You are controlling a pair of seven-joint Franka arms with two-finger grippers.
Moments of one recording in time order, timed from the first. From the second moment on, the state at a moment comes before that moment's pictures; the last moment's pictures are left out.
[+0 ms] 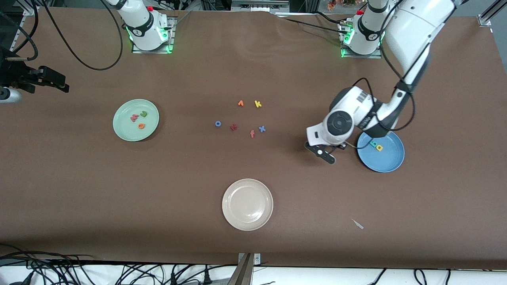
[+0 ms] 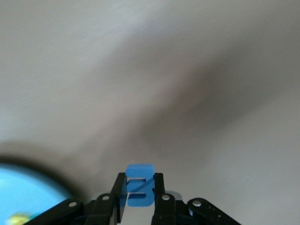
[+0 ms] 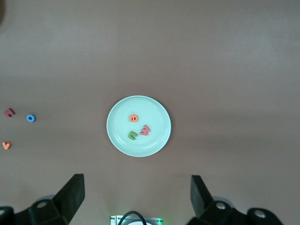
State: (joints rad) left arm 0.05 0.59 -0.46 -1.77 0.36 1.97 0.08; right arm 0.01 0.00 -0.05 -1.63 0.00 1.52 -0.07
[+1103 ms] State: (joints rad) left arm 0.40 0.67 -0.46 -1.57 0.38 1.71 0.48; right arm 0.01 0.00 -0.05 -1.63 0.00 1.52 -0.07
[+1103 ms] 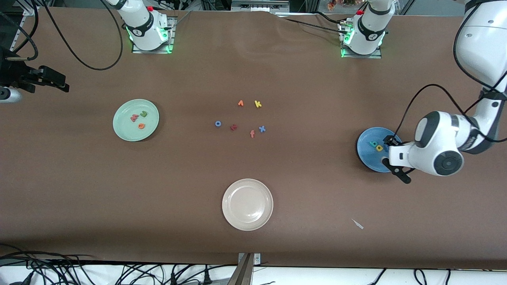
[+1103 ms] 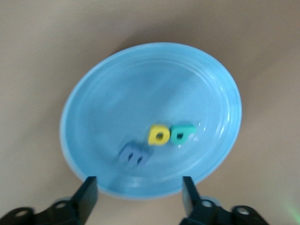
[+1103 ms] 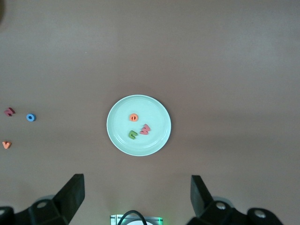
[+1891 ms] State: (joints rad) left arm 0.47 0.55 -0.45 -1.43 0.28 1.54 0.29; right arm 0.01 0.00 -0.05 -1.63 0.00 1.52 -0.07
